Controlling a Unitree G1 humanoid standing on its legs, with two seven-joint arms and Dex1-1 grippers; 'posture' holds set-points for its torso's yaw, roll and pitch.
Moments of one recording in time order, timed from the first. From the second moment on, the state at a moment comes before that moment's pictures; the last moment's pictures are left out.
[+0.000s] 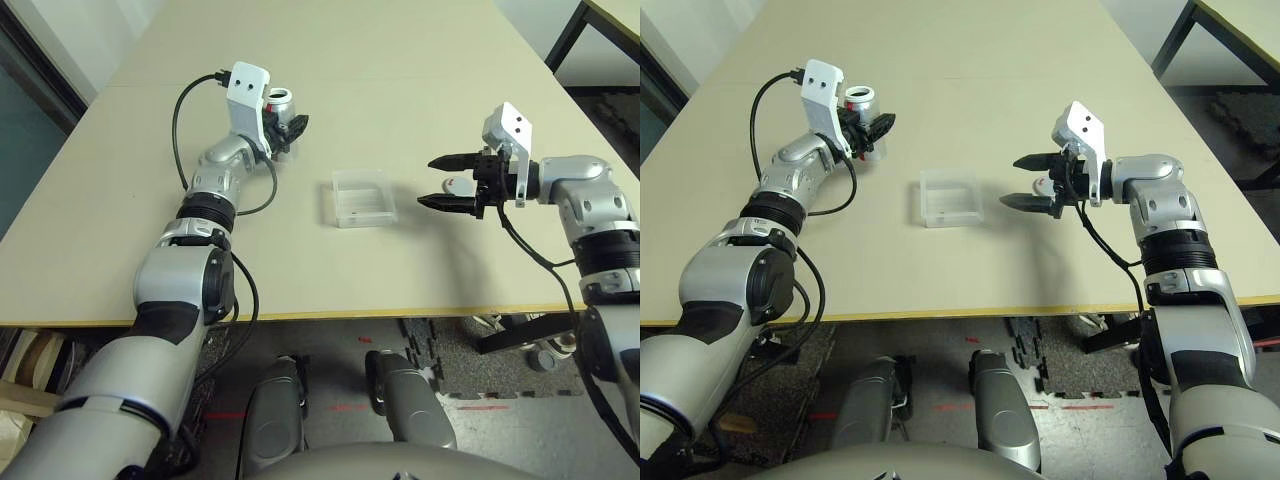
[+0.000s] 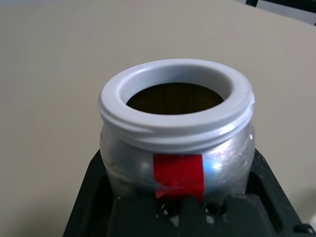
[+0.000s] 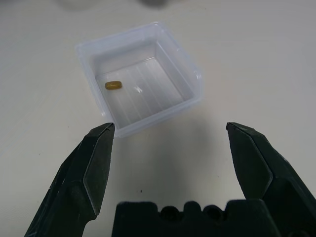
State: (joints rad) left arm -1.07 0.24 0.20 1.16 -0.08 -0.10 -0.53; right arm -0.80 -0.62 0.05 0.61 0.15 0.16 1.32
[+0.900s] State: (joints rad) left arm -0.97 0.22 0.16 1.23 -0.04 -0.33 -0.39; right arm -0.77 -0.64 0.07 0.56 0.15 0.17 1.28
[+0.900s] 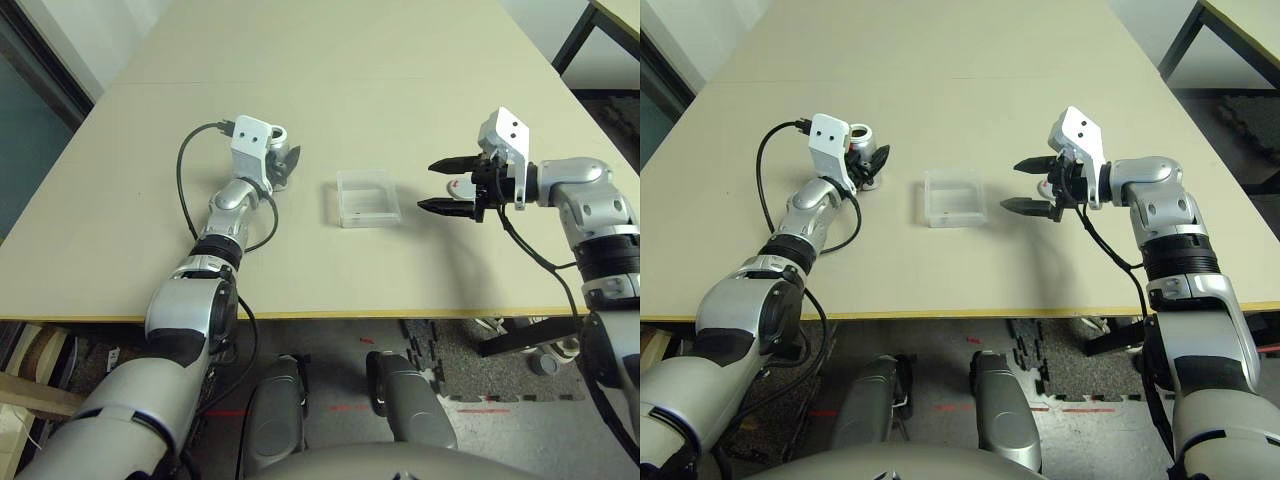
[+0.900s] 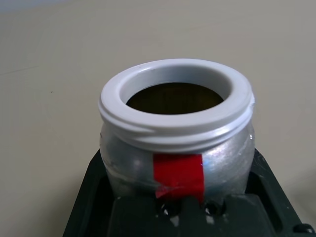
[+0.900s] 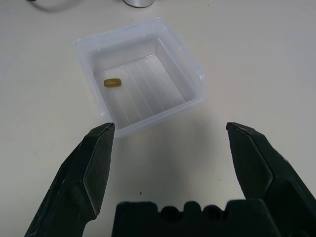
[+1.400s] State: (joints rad) left arm -0.89 0.23 0.16 1.20 -0.05 -0.35 -0.42; right arm -0.78 -0.61 0.07 0.58 0.15 0.17 1.27
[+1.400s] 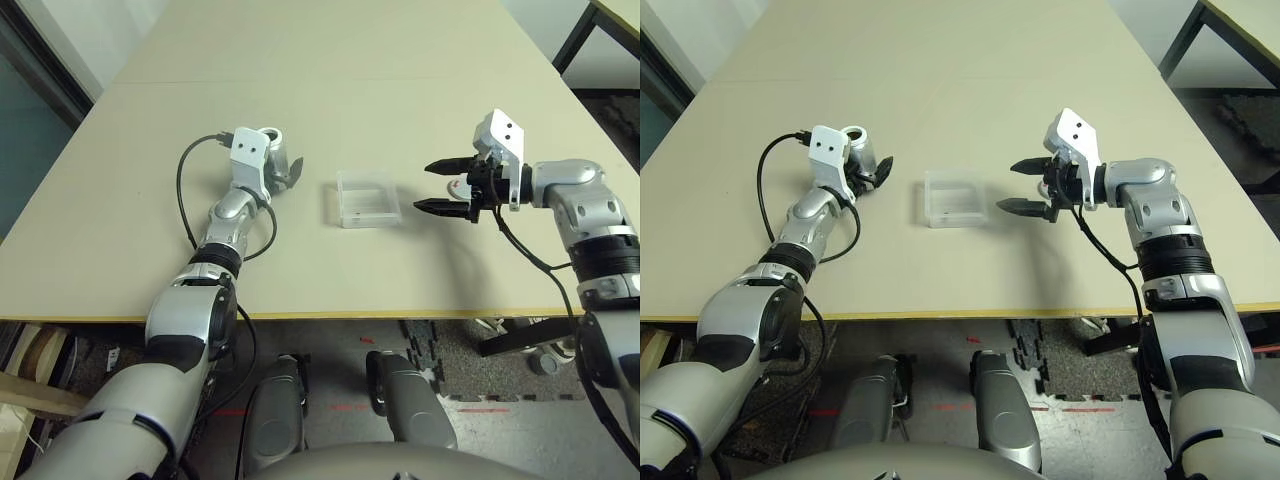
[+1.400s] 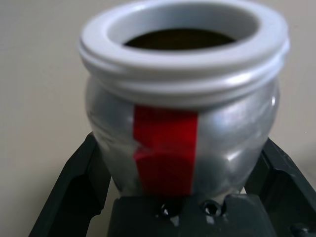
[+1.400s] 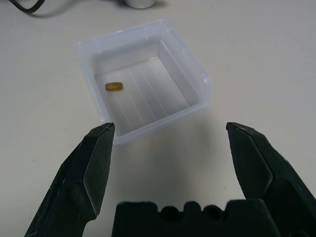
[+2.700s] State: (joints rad) left arm -0.25 0.43 0.23 -0.02 -0.30 0.25 -0.53; right arm -0.86 -0.57 -0.02 0.78 0.18 0.13 1.18
